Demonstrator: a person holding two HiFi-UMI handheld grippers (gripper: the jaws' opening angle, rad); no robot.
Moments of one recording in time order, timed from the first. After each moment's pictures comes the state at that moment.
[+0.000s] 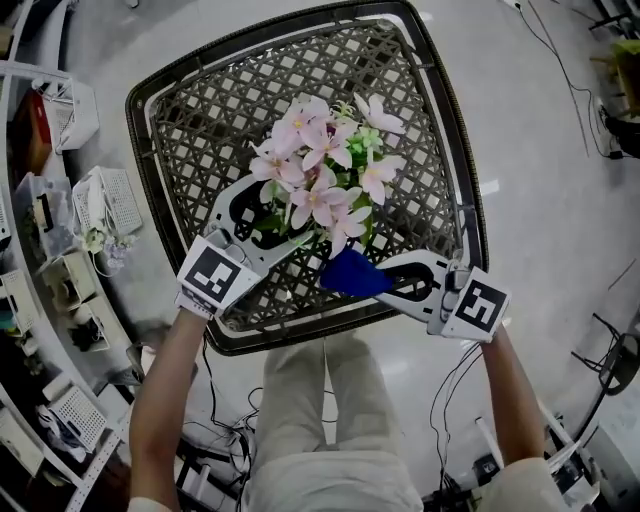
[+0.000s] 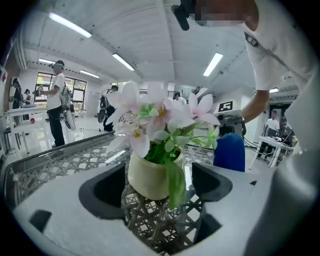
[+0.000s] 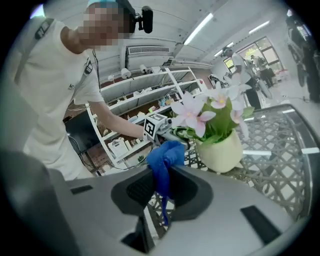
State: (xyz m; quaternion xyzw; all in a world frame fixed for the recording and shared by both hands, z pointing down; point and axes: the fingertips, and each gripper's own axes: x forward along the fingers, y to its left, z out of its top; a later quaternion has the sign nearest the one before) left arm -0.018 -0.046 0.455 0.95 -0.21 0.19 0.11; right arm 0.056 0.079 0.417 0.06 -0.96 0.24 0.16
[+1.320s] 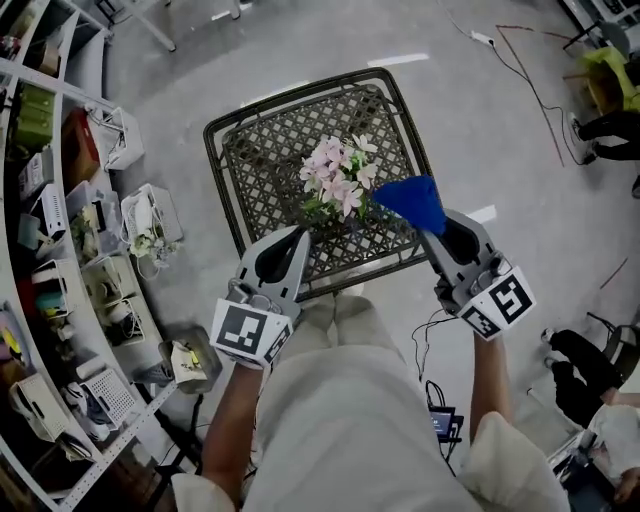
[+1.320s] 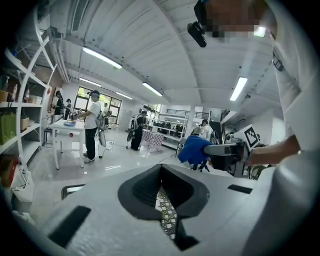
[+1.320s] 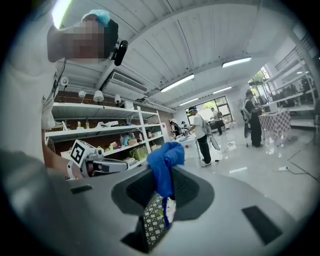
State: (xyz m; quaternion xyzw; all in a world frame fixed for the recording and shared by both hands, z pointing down) left arm -0.049 0.030 0.148 0.91 -0.39 0.08 0.13; right arm 0.120 0.033 0.123 0.40 -0.90 0.15 0.03
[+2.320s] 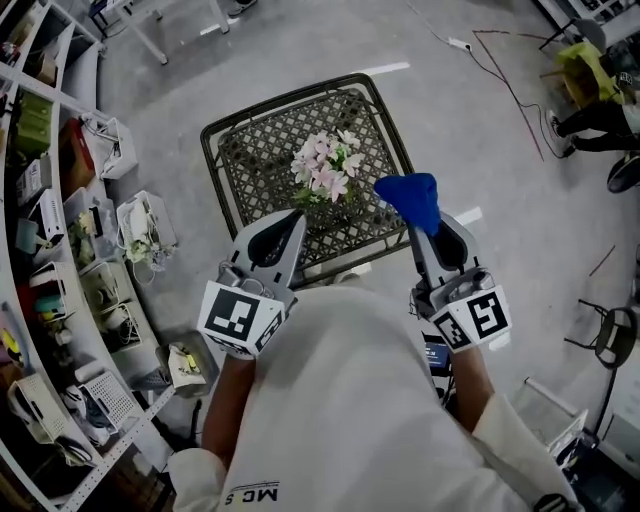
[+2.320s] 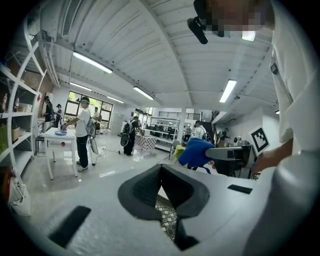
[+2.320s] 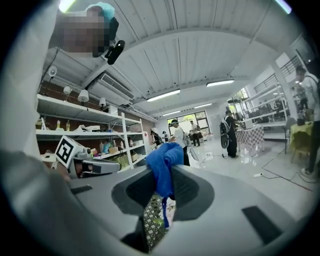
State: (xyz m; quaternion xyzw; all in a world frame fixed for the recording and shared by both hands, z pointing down) left arm -0.044 0.060 0.075 0.93 -0.36 0.08 0.10; right arm 0.119 0.087 0.055 0.53 -0.84 0.12 0.00
